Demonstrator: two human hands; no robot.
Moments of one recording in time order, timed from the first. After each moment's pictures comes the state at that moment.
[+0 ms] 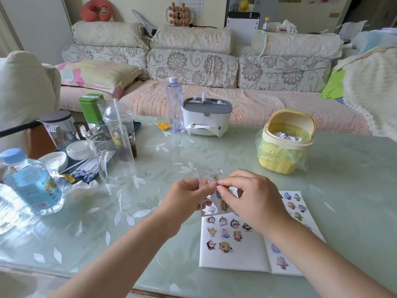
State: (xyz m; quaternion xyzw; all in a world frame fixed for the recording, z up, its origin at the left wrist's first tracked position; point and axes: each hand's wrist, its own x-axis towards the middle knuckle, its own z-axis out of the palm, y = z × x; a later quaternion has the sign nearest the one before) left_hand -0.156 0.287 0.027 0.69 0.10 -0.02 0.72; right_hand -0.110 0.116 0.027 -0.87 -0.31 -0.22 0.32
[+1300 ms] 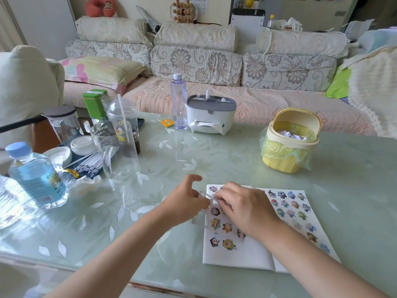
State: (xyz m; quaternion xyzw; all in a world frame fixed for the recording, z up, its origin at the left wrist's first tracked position) left_hand -0.149 0.305 0.006 0.85 0.11 -0.04 0.51; right_hand -0.098 0.121 -0.016 -0.86 -0.41 -0.24 0.16
